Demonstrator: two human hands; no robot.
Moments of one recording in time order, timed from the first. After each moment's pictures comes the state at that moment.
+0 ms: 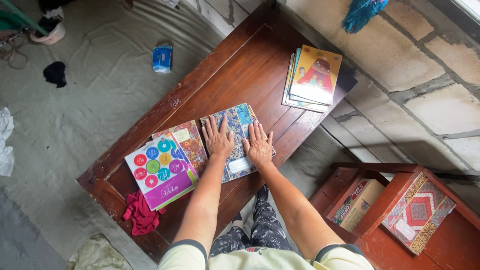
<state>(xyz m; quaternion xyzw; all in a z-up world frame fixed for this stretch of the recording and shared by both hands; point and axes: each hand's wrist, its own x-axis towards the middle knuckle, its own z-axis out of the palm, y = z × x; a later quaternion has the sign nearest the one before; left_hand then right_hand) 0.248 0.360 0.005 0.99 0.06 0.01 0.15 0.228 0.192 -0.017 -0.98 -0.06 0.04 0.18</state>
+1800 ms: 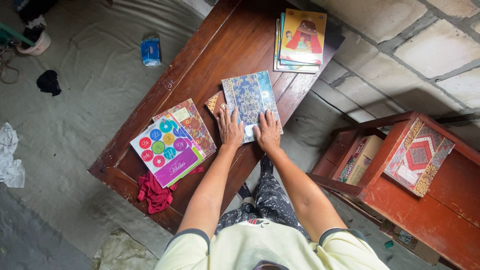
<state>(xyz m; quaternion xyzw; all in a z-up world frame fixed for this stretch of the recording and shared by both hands) 0.176 0.331 -0.024 0.97 -0.05 0.04 0.24 0.141 0.159 -0.046 -0.97 0.01 -0.04 0.23</state>
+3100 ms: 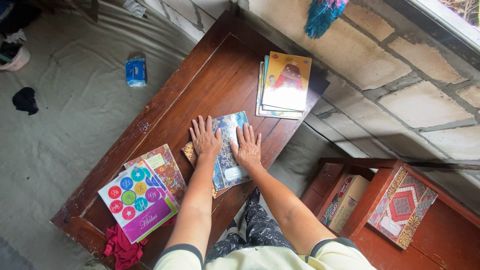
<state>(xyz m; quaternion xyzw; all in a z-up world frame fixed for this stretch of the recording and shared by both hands) 0.331 0.305 0.005 0.98 0.06 -0.05 0.16 0.283 0.144 -0.015 -0.97 0.01 0.10 0.21</state>
